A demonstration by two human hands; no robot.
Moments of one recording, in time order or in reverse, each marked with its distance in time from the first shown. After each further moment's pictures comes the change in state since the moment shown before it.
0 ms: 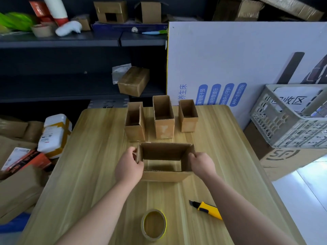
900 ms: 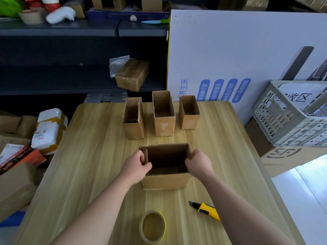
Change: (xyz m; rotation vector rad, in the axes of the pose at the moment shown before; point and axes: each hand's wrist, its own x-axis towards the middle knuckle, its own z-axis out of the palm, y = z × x) left_hand 0.024 -0.003 0.013 -0.046 -0.322 0.079; right_hand 0.022 -0.005 0.013 -0.129 -0.033 0.000
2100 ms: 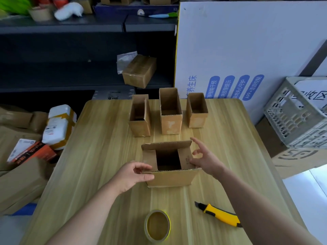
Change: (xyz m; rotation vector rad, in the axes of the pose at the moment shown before) left_hand -0.004 -0.053 -0.011 -0.345 -0.264 0.013; right_hand 0.028 0.022 -0.012 0.350 -0.347 -0.219
